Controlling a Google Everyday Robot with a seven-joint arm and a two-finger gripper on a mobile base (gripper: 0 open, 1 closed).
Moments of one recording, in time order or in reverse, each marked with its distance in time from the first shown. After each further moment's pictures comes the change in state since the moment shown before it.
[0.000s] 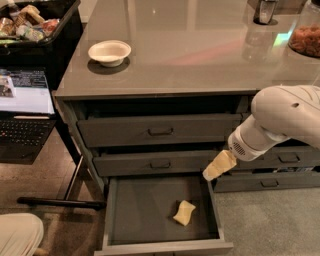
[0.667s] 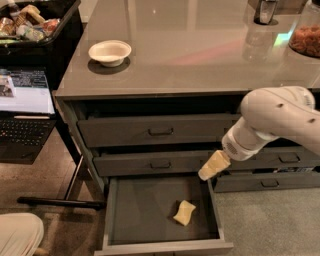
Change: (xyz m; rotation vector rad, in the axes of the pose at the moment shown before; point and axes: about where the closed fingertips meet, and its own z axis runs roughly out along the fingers) arm -0.001 -0.002 0.020 -0.004 0.043 0.036
